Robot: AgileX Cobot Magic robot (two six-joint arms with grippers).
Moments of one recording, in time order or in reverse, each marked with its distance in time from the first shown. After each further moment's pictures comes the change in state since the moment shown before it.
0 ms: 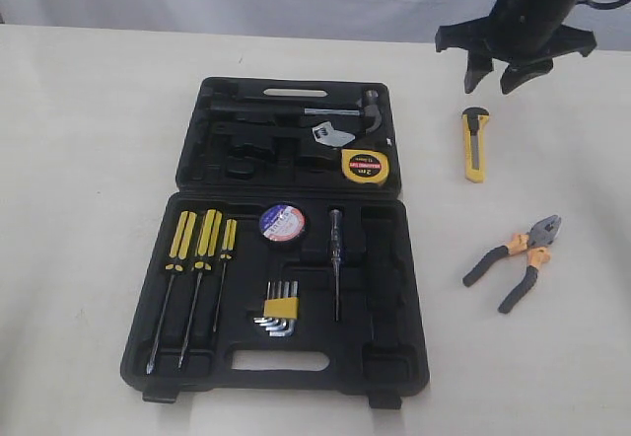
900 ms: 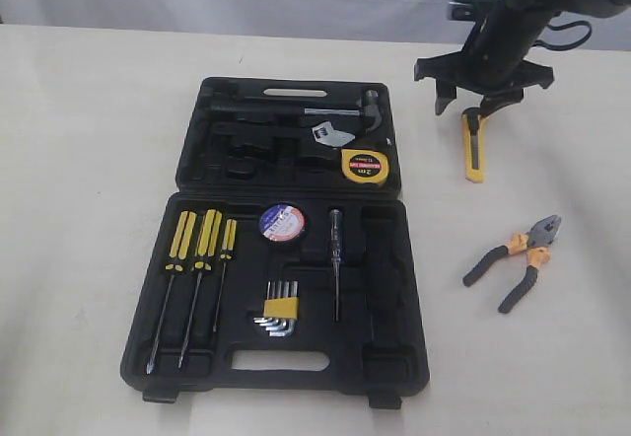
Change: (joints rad) left arm 0.000 0.000 0.000 0.000 0.000 0.000; right arm 0.000 0.209 -0.090 0.012 -0.123 0.026
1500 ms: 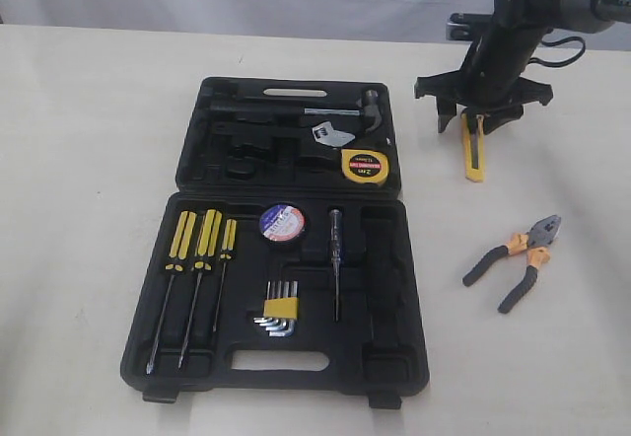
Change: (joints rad) left arm 0.000 0.000 0.000 0.000 0.000 0.000; right arm 0.000 0.048 0.000 -0.036 0.009 0.049
